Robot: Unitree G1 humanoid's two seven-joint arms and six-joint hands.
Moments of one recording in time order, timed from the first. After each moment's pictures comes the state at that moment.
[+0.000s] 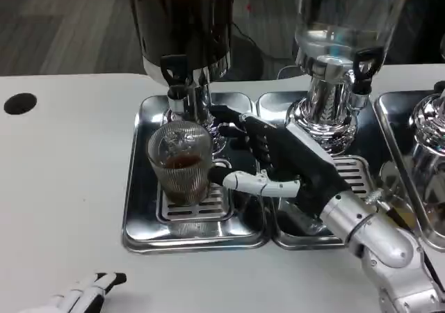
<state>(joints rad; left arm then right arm) 0.99 0.30 0.06 -0.52 0.91 -0.26 0.19 -0.41 -0.11 0.12 0.69 -0.03 -0.46 0.40</state>
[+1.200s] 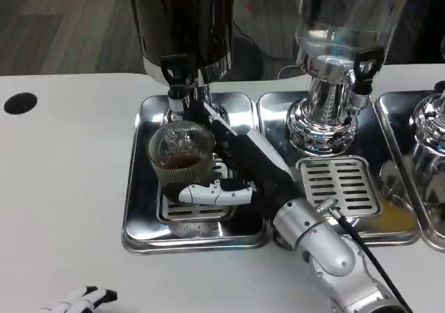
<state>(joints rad) 1.05 0.33 0.11 -0.52 0.85 -0.31 0.18 -0.50 0.04 0.18 0.95 -0.17 -0.58 0.15</state>
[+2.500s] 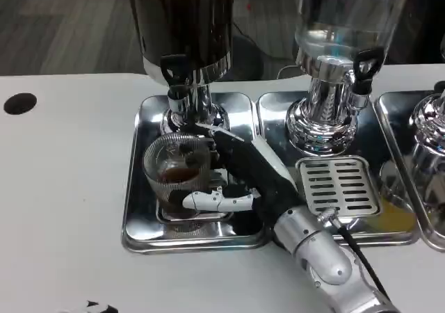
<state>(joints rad) 1.08 0.32 0.14 -0.54 0.86 -0.35 0.16 -0.50 0.04 0.18 1.01 -0.20 -0.60 0.08</state>
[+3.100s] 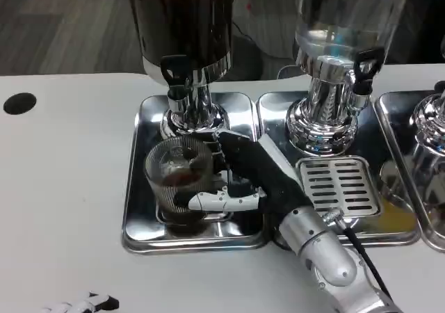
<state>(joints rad) 1.07 0.32 0.15 -0.56 0.86 -0.34 0.15 -0.50 0.04 0.17 1.02 -0.20 -0.63 0.07</state>
